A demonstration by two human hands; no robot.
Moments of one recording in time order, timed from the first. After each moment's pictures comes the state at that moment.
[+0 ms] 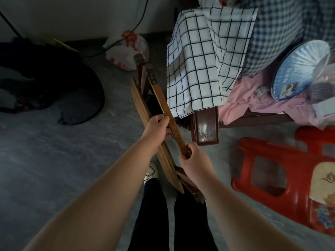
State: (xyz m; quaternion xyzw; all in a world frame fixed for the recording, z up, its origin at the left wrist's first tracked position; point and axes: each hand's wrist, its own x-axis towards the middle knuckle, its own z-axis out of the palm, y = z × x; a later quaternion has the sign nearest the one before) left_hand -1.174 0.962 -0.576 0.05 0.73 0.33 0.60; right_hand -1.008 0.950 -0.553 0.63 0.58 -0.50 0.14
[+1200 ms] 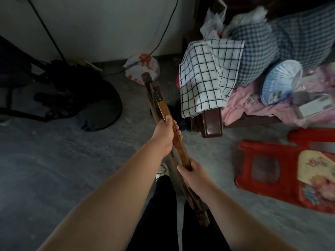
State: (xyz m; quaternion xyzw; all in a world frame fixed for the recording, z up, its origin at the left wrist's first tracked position) left_hand -1.195 0.897 -0.430 -0.08 0.65 0.46 0.61; right_hand -1.038 0.837 -0.430 0.62 0.49 -0.61 0.07
